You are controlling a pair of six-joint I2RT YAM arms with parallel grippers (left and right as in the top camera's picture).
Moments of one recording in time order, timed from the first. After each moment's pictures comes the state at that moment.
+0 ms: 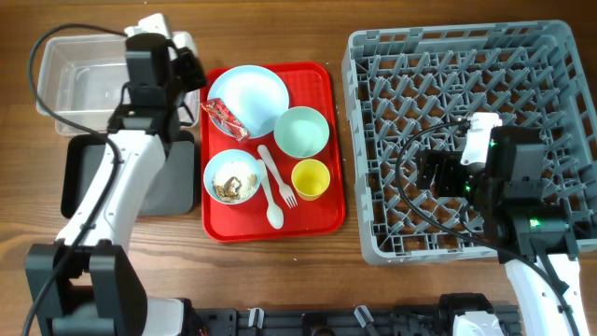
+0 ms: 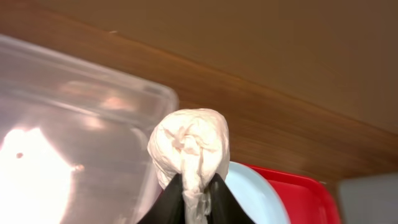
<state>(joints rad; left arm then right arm) -0.05 1.59 1.15 -0.12 -0.03 -0.37 0.02 0.95 0.88 -0.78 -0.10 0.08</state>
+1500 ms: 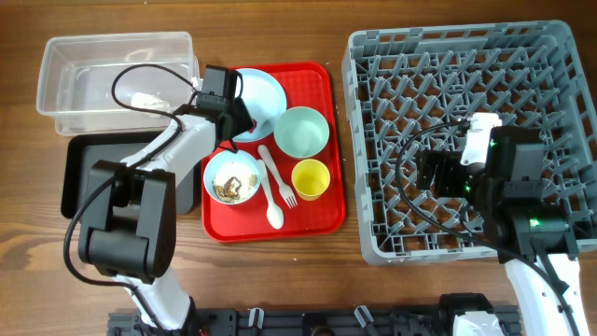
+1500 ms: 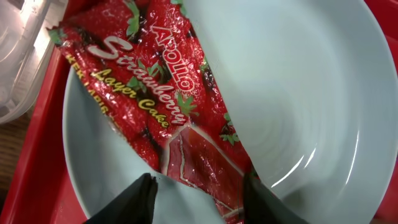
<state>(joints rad) -0.22 1.90 1.15 -0.32 -0.06 -0.60 0.02 0.95 0.88 -0.78 -0.10 0.08</state>
